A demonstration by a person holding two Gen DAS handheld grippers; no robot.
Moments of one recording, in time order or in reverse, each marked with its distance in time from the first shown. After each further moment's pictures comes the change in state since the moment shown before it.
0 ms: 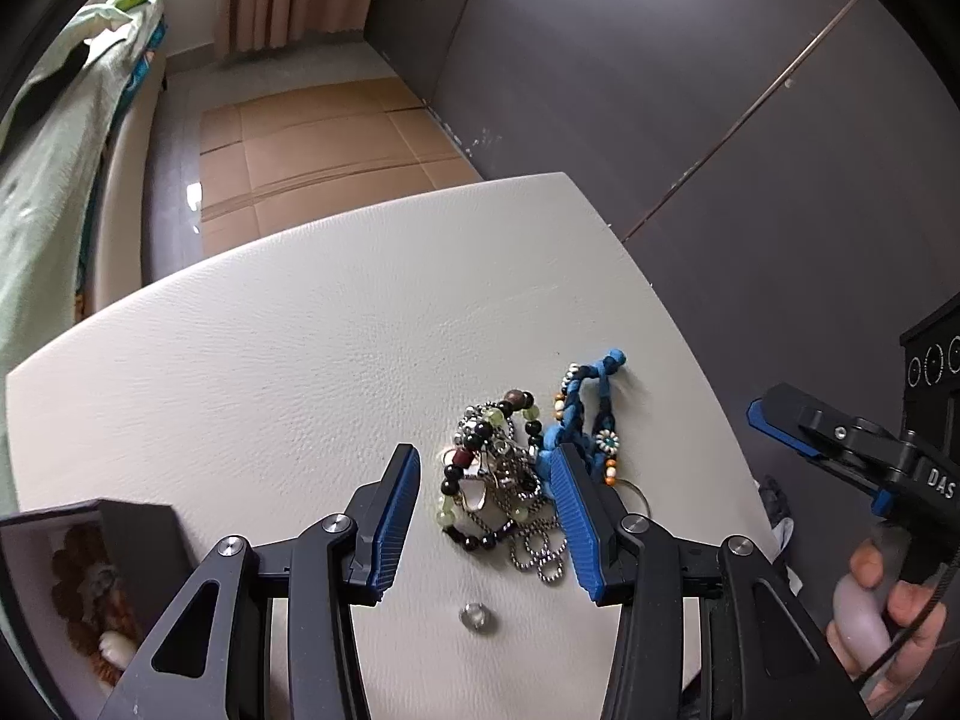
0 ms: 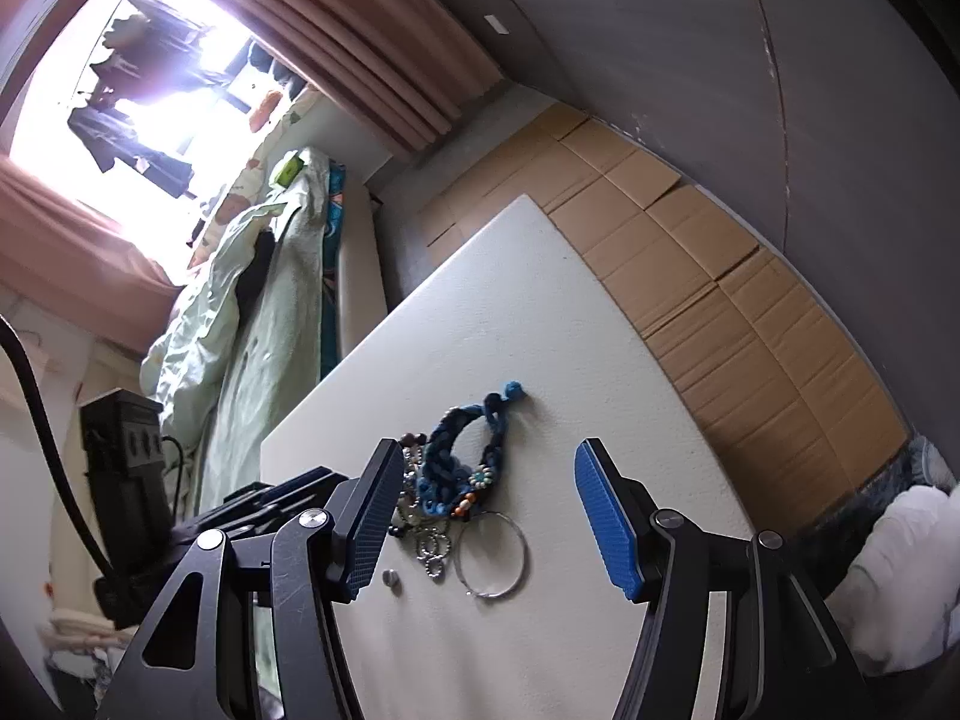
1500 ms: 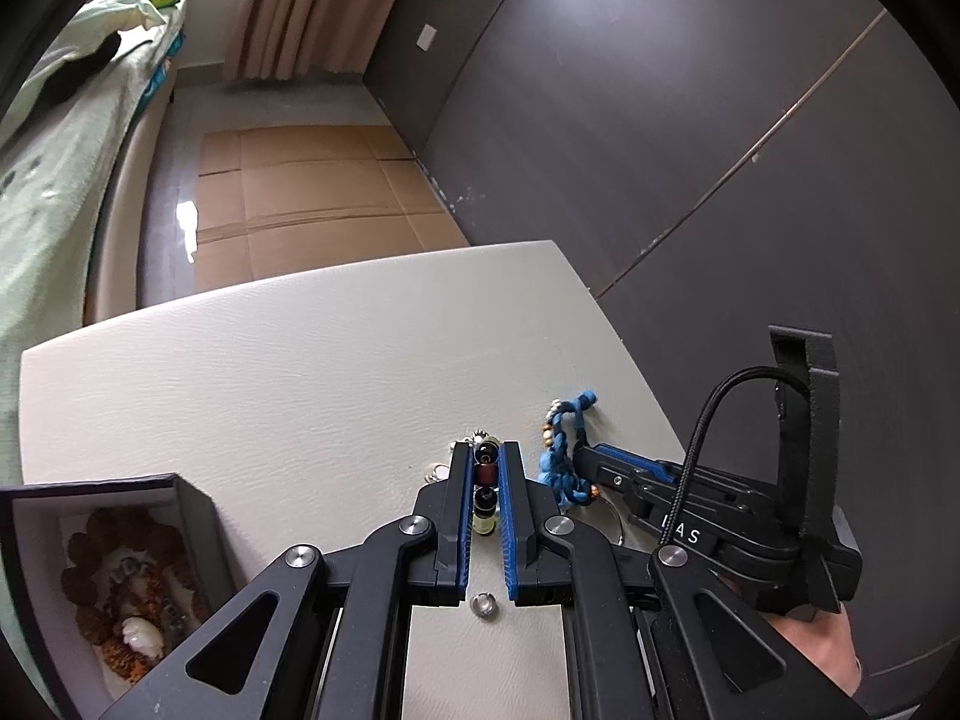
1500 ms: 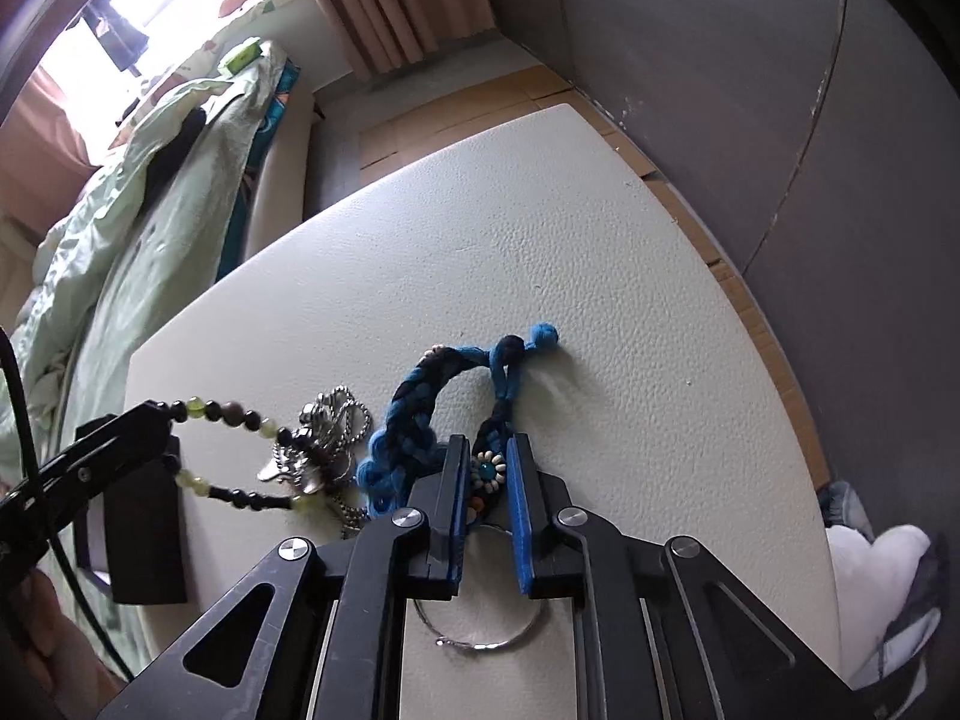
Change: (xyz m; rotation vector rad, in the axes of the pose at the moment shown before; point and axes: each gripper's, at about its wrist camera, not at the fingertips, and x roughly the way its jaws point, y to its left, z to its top) left arm -0.047 0.017 -0.011 -0.059 -0.149 -0.099; right arm 0.083 0.045 -0.013 -0.215 0.121 -0.305
